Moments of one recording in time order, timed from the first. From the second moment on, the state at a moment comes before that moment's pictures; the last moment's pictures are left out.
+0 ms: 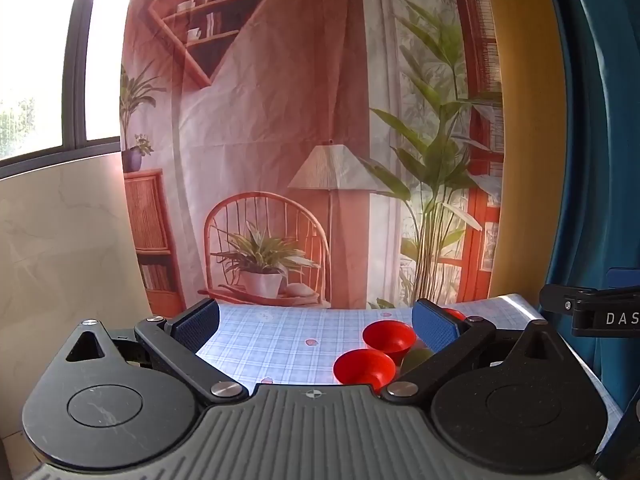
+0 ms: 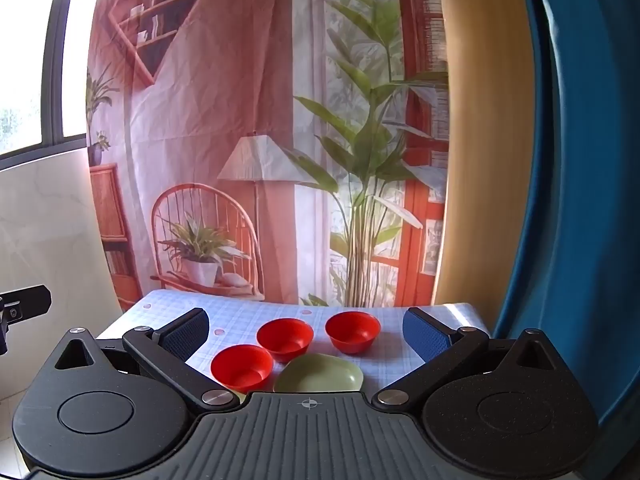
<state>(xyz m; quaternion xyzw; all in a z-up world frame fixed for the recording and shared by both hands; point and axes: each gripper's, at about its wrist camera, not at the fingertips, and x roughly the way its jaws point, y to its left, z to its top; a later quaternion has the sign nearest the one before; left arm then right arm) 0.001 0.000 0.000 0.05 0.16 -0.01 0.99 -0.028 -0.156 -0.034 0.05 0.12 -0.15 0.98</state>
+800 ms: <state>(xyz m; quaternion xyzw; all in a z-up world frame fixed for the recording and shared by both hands) 0.001 -0.001 0.000 0.04 0.16 0.00 0.99 -0.029 -0.156 -0.035 0.06 0.12 -0.15 0.98</state>
